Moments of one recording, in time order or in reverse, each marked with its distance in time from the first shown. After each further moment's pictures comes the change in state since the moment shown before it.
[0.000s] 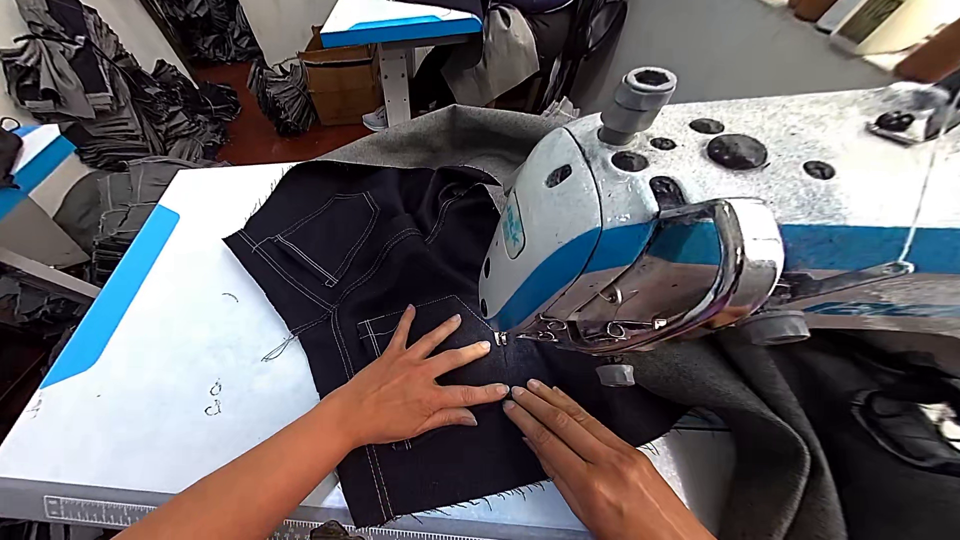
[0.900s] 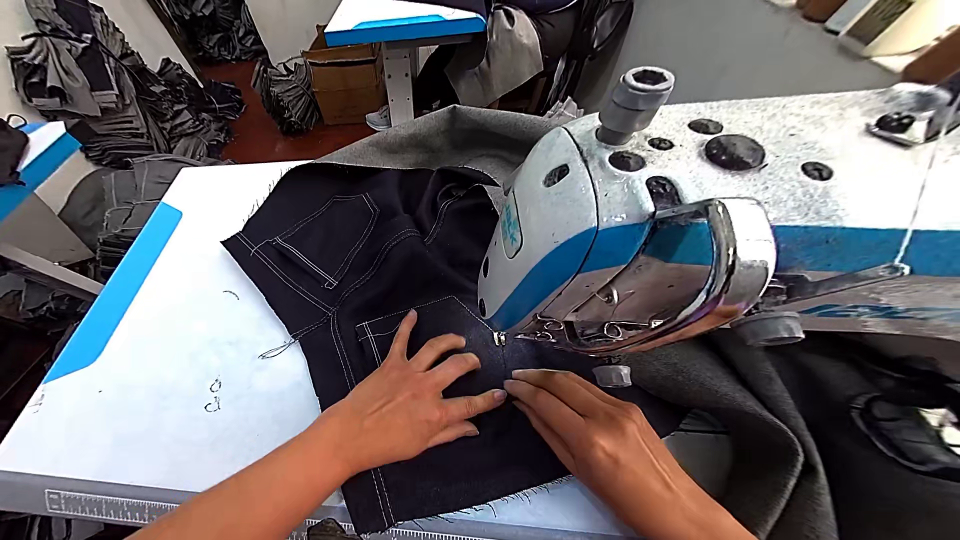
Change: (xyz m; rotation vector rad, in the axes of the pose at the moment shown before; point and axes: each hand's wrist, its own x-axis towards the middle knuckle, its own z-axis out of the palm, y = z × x) left_hand 0.002 0.024 -0.012 0.118 0.012 -0.029; right_hand 0.031 0.016 -0.005 0.011 0.044 -0.016
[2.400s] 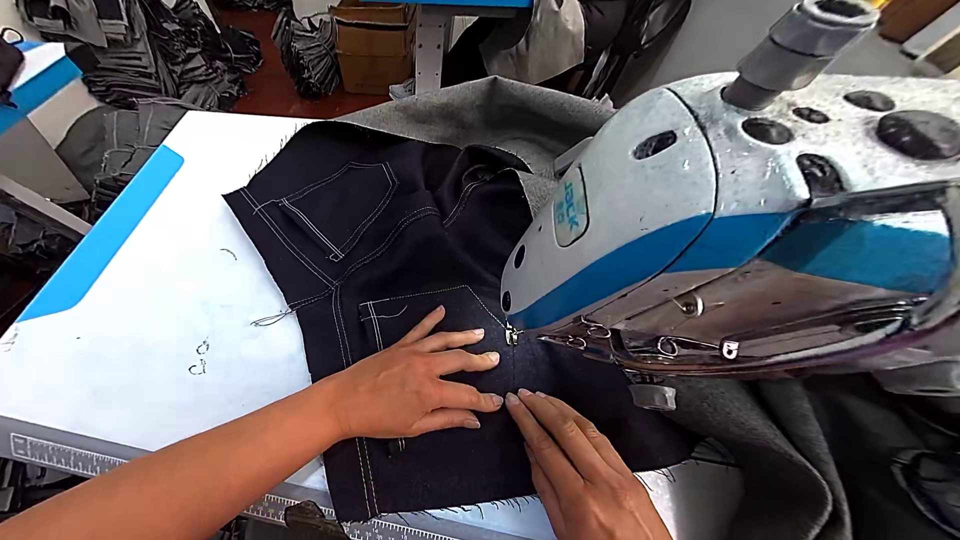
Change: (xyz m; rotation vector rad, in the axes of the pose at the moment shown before) left_hand -0.001 -0.017 0.015 -0.326 0.053 0.036; right_hand -0.025 -0.028 0.002 -0.036 -0.094 0.116
